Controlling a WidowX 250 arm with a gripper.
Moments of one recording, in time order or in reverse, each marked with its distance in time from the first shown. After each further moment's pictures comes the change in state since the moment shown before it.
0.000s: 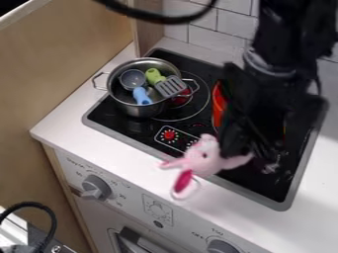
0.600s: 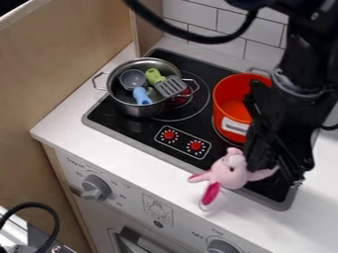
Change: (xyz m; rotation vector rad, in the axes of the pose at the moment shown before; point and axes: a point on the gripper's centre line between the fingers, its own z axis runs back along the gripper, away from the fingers) arm 0.020 -0.004 -0.015 -0.024 -0.042 0.003
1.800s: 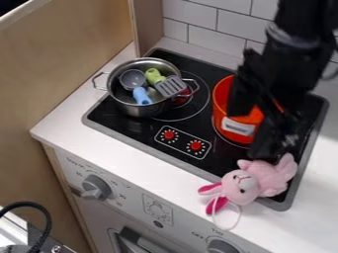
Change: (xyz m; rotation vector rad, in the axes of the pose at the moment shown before) arm -0.013 0.034 0.035 -0.069 0.040 0.019
